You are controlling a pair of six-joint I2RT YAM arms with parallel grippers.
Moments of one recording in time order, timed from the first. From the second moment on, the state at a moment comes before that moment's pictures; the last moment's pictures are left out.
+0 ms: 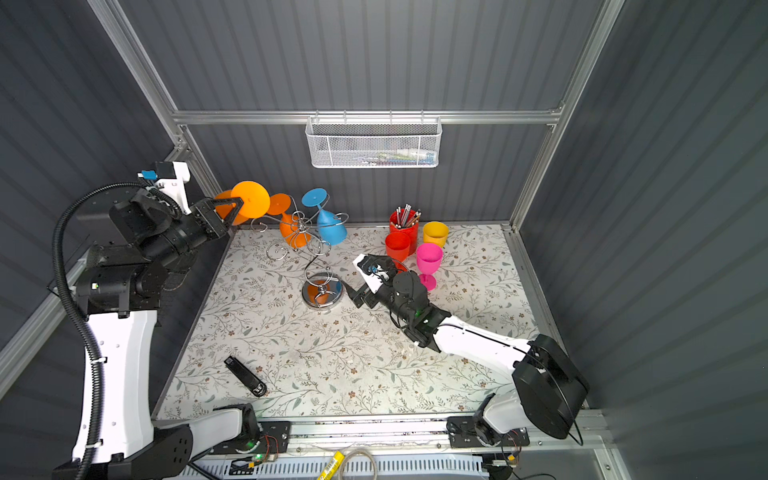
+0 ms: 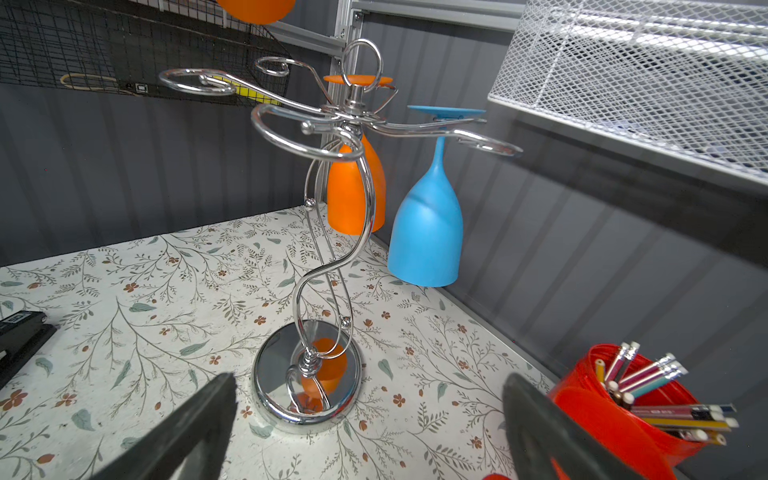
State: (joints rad) left arm 0.02 1.21 1.80 -0.72 0.57 -0.43; right arm 0.81 1.41 0.84 0.53 0.00 -0.24
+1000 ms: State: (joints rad) left arm -0.54 1.40 2.00 -0.64 0.37 -0.09; right arm 0.68 1.27 0.81 0.53 -0.11 -0.02
